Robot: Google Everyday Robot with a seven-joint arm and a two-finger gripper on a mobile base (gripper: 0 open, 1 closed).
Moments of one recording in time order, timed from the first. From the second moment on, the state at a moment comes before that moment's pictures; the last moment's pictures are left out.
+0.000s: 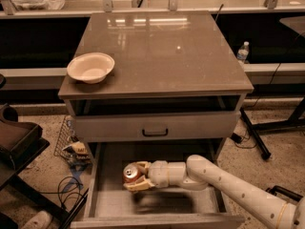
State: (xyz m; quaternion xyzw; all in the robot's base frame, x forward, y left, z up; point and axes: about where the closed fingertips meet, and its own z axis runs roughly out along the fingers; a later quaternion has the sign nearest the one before) arm 0.499 0.079 0.491 -0.51 0.55 0.46 0.48
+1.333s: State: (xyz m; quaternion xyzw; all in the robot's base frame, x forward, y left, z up) arm 0.462 0.153 0.469 -0.49 0.51 0.52 0.48
